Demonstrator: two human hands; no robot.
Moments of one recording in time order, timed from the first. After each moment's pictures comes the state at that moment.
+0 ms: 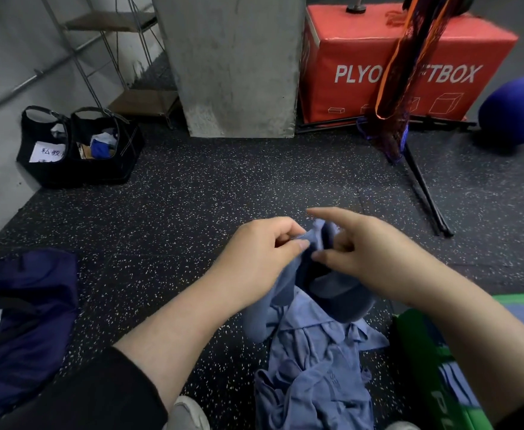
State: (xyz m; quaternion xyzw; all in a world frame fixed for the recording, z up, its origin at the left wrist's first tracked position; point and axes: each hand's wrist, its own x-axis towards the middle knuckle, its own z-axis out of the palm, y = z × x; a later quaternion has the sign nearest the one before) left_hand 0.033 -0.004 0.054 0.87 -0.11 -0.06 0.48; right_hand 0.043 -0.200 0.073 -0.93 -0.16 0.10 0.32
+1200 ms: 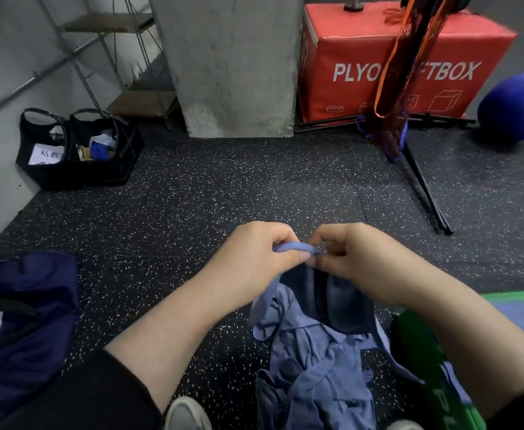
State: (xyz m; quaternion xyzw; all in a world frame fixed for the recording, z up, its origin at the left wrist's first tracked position) left_hand 0.035 0.003 0.055 0.90 -0.11 -0.08 0.42; right_hand 0.044 -0.200 0.061 -0.92 -0.15 0.15 0.33
